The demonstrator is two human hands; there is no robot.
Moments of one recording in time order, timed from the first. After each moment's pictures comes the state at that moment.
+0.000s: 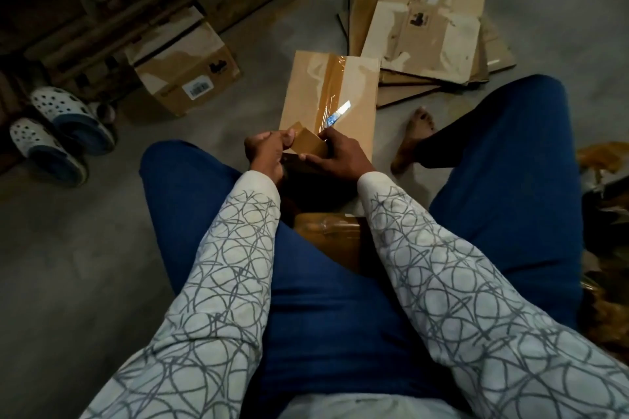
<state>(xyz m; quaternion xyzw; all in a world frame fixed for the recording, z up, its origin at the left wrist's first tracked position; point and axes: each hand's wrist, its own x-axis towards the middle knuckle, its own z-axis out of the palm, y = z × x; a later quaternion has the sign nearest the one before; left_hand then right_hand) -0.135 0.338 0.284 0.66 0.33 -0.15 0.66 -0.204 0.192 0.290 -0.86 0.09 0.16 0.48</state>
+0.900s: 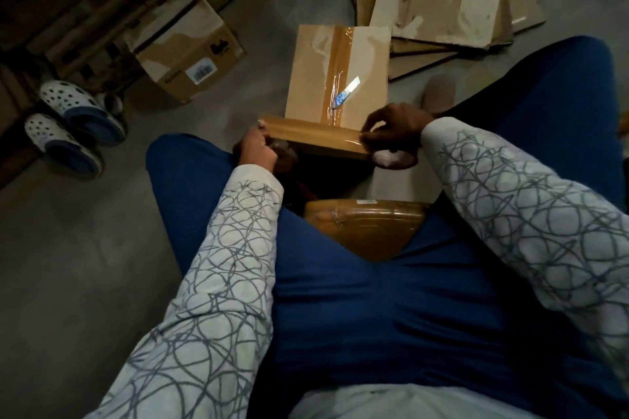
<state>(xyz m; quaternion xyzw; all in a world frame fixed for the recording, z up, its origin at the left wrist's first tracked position) -0.127 0.366 0.275 0.59 0.45 -0.11 0.66 -0.186 0.102 0.302 -0.91 0.01 0.30 0.31</state>
